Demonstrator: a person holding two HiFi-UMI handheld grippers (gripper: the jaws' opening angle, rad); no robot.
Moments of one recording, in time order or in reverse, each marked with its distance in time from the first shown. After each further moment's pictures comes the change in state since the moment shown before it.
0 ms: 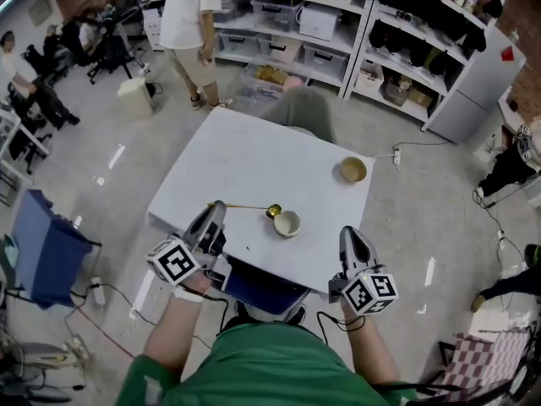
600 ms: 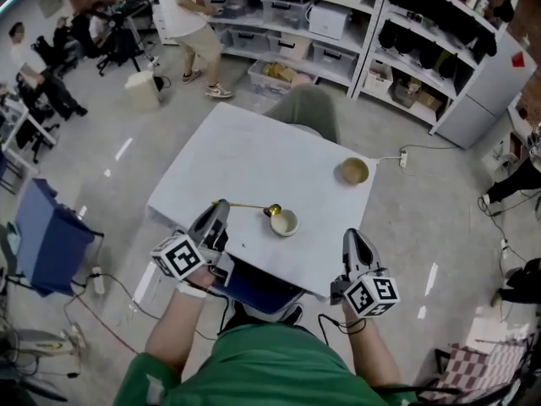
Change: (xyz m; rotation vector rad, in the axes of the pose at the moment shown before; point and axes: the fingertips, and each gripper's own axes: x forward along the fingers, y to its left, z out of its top) left arm 0.020 0.001 -0.029 0.055 0.010 0.066; right arm -0.009 -0.036 0.001 0.014 0.023 0.005
